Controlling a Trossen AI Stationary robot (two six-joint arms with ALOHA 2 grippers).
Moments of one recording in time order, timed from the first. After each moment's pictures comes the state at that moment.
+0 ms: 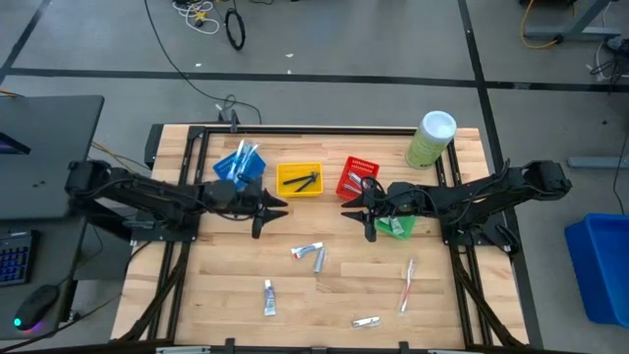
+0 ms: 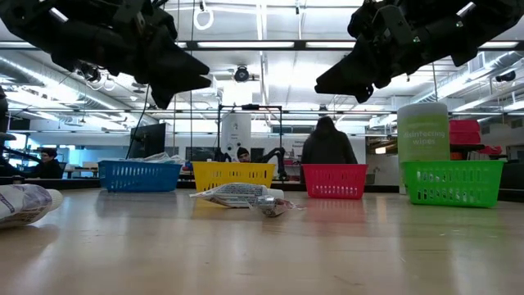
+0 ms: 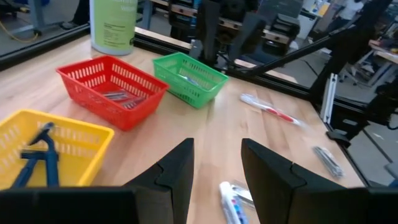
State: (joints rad) left arm -0.01 1.10 0.36 0.54 -0.06 -0.30; right arm 0.05 1.26 0.54 0.37 0.08 0.09
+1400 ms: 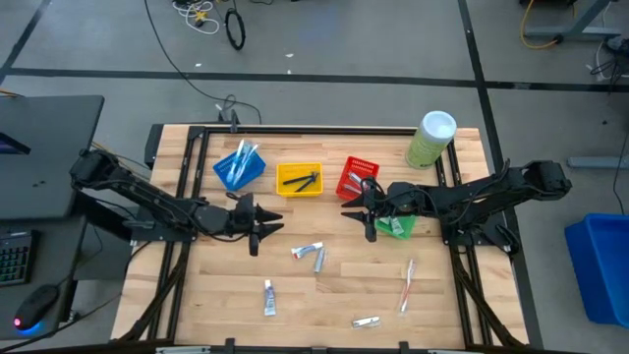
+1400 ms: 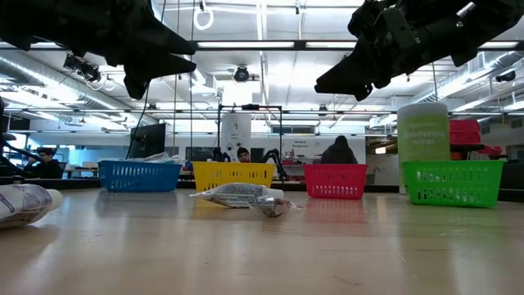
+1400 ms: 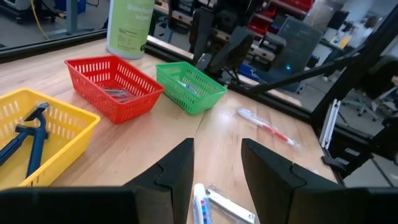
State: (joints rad) left arm -0.34 1.10 0.36 0.56 -0.50 -0.48; right arm 0.05 1.26 0.54 0.37 0.08 0.03
